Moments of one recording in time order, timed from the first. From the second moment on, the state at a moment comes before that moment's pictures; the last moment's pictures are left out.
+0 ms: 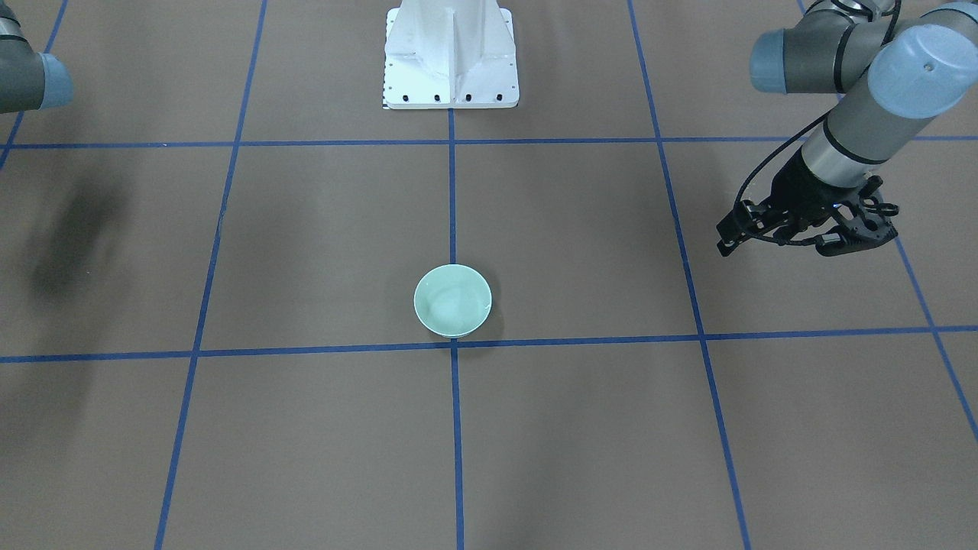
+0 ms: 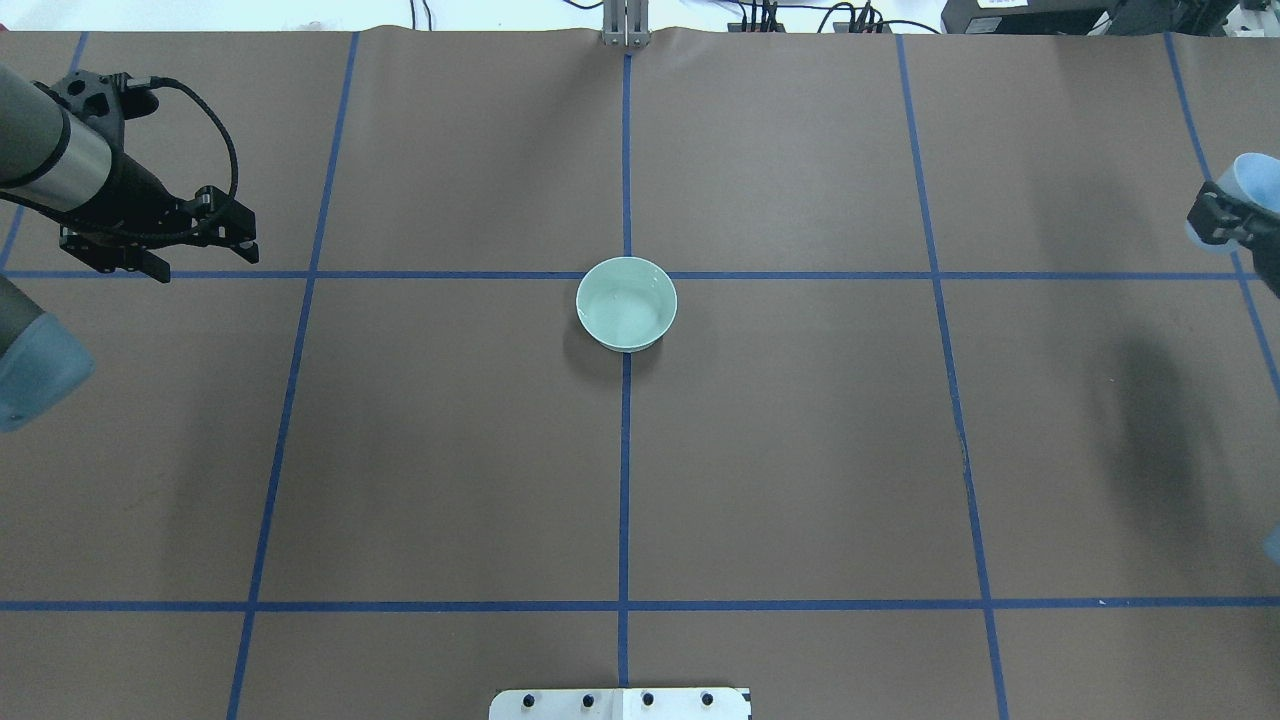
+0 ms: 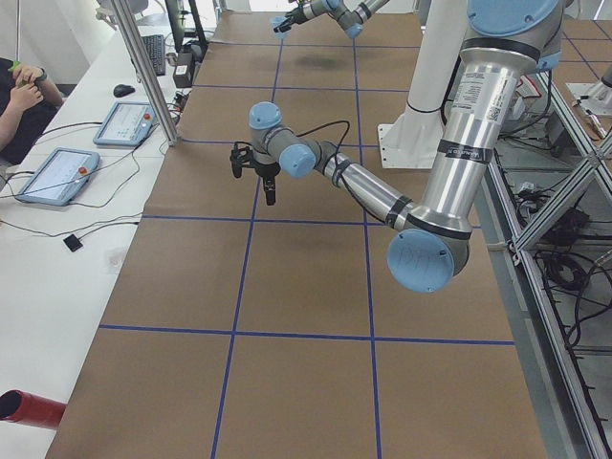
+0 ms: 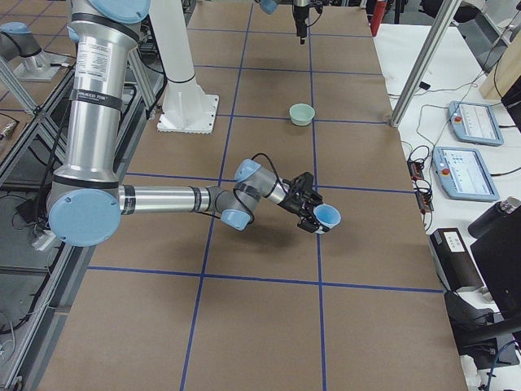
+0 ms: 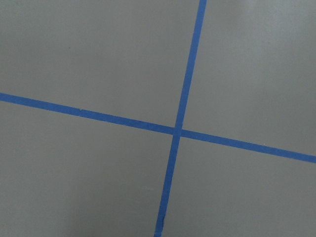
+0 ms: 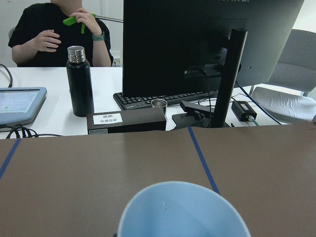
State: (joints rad) left arm -0.99 -1.83 -1.84 -1.70 -2.20 -1.04; right arm 0.81 -1.75 1.62 -0.45 1.07 1.07
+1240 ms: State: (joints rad) left arm -0.99 -1.83 -1.83 -1.70 -2.20 -1.03; right arm 0.46 -1.86 1.56 -0.39 0.74 1.25
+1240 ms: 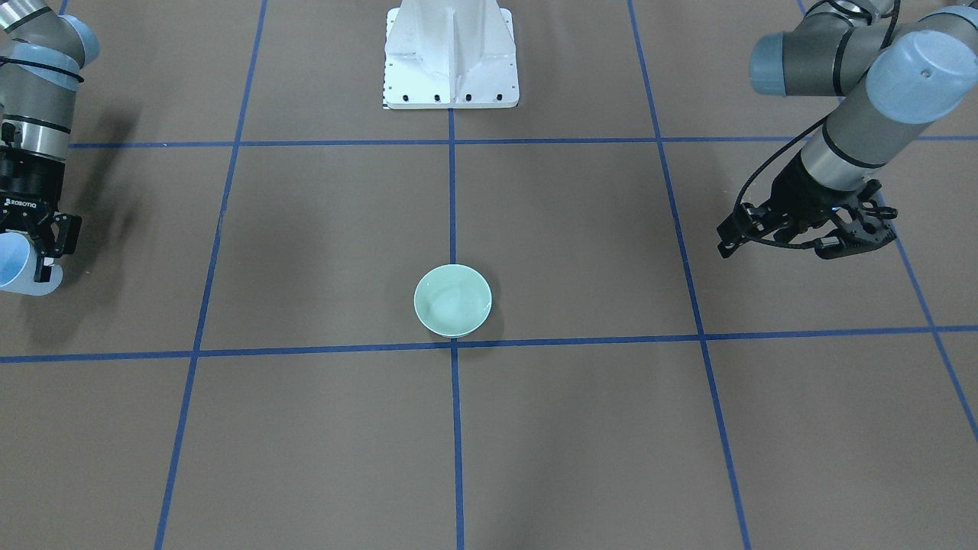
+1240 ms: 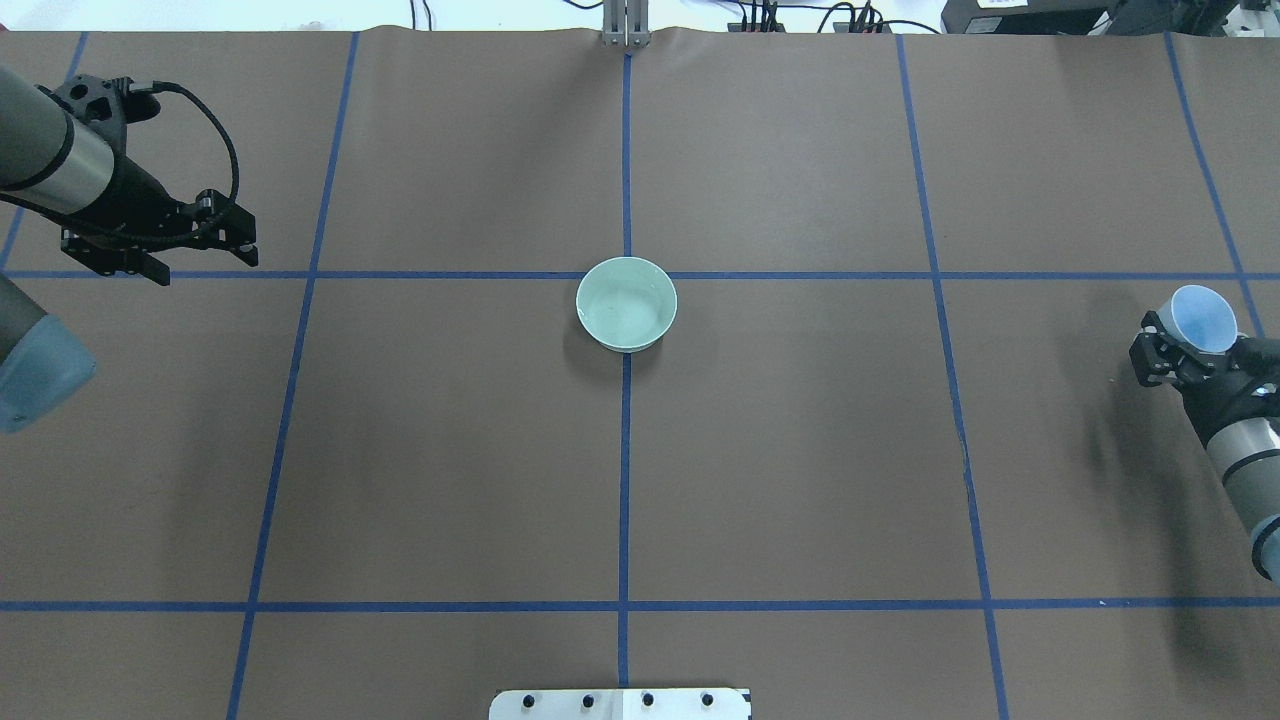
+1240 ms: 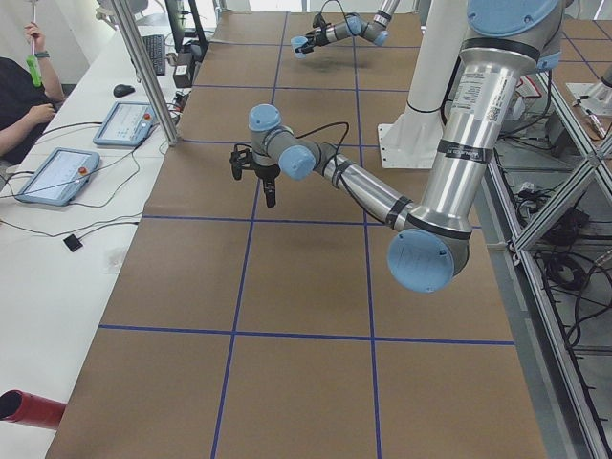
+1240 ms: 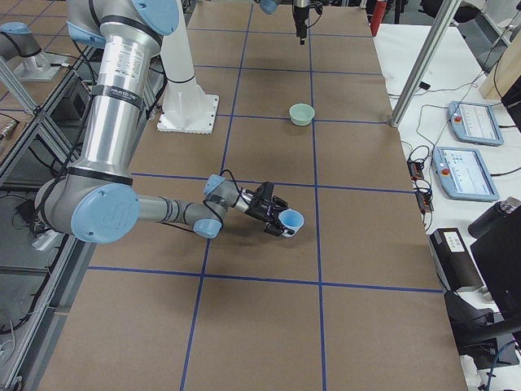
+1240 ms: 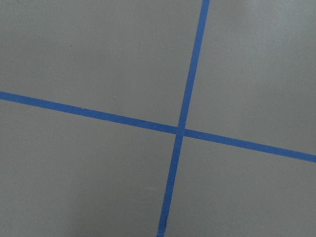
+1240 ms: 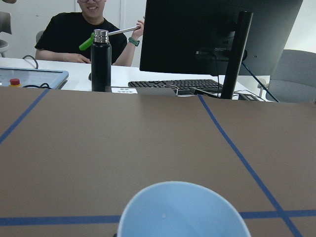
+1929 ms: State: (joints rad) left arm -0.98 -1.83 -1.83 -1.70 -2.20 -1.03; right arm 0.45 -1.83 1.46 -0.31 0.73 1.24
